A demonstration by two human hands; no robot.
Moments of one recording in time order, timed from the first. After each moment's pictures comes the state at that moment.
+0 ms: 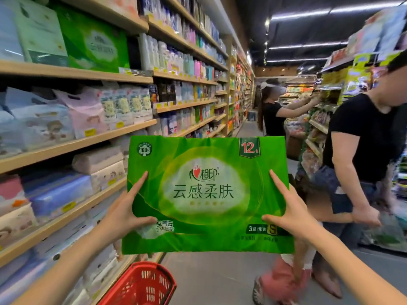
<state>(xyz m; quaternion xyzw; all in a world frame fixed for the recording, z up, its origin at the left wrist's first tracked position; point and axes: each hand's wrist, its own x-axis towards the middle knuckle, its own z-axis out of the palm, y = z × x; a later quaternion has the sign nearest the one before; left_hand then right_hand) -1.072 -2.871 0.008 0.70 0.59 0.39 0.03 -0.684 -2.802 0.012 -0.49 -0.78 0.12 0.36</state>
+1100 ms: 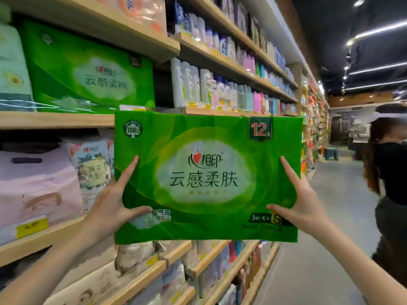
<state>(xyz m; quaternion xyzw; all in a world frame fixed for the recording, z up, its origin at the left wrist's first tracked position) -1.234 -2.425 0.139 0.59 0.67 0.42 -0.17 -0.919 -2.223 0.115 -0.29 -0.81 0.12 0.50</state>
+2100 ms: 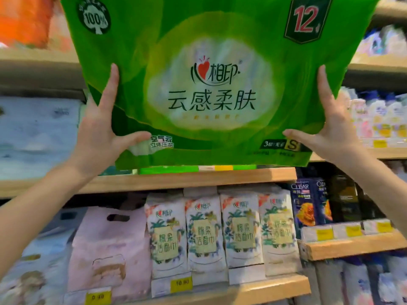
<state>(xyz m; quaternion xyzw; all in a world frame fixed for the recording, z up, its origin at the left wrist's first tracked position) -1.303 -2.413 0.362 0.36 0.64 0.27 -0.63 -1.201 -2.052 0.353 0.11 -0.73 0.13 0.66</state>
